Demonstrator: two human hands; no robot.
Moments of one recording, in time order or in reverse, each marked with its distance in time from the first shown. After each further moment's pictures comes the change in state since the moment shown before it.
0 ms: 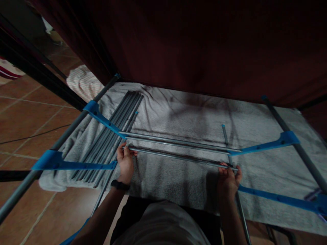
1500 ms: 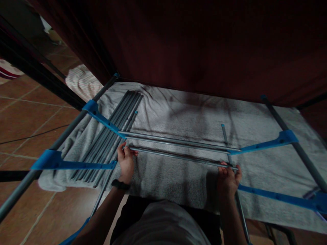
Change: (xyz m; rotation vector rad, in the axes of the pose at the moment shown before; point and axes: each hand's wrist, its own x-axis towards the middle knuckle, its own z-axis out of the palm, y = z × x) left_hand -0.002 -0.002 0.002 0.078 0.012 0.031; right_hand 0.005 0.003 -0.003 0.085 -0.021 -0.007
